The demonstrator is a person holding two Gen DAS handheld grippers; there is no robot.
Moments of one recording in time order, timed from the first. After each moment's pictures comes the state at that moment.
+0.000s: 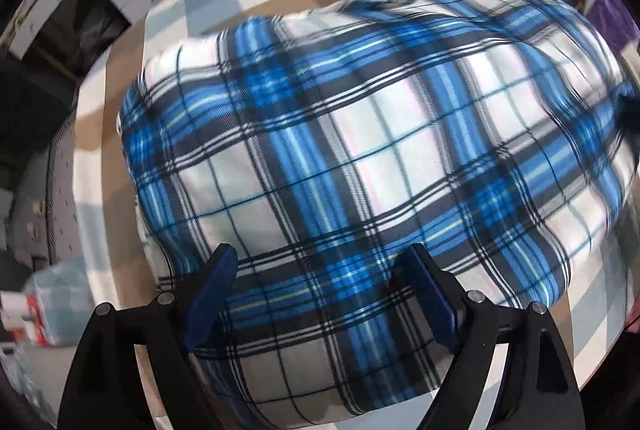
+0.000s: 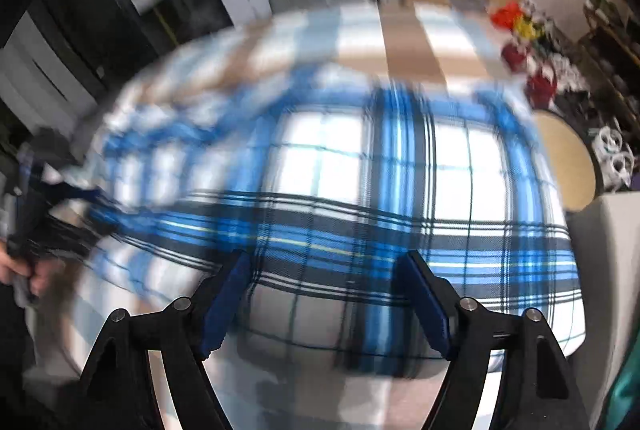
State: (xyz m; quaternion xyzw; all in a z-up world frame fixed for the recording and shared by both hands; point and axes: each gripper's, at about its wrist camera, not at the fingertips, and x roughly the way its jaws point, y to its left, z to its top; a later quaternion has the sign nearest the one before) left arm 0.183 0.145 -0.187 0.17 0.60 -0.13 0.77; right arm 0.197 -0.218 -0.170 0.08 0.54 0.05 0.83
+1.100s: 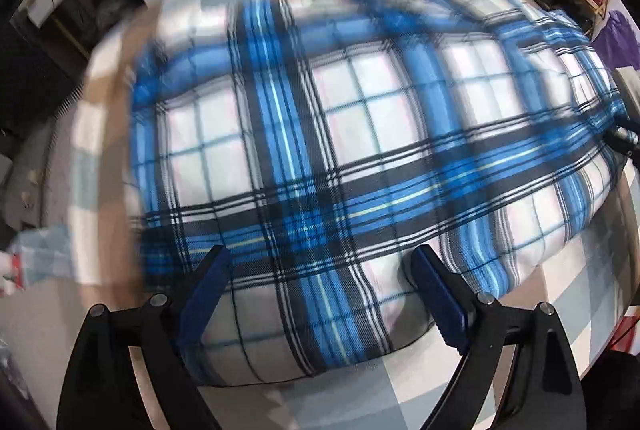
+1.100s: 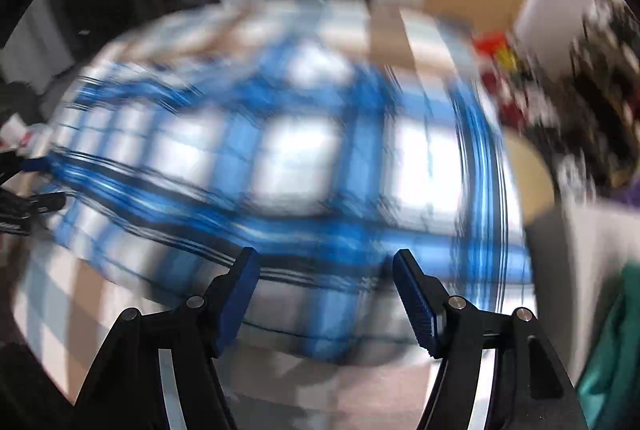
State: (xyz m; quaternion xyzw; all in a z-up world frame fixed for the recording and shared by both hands) left arm 0.192 0.141 -0.204 0.10 0.60 -0.12 0.79; right arm 0.153 -0.207 -0.189 -0.01 0.54 0.00 0.84
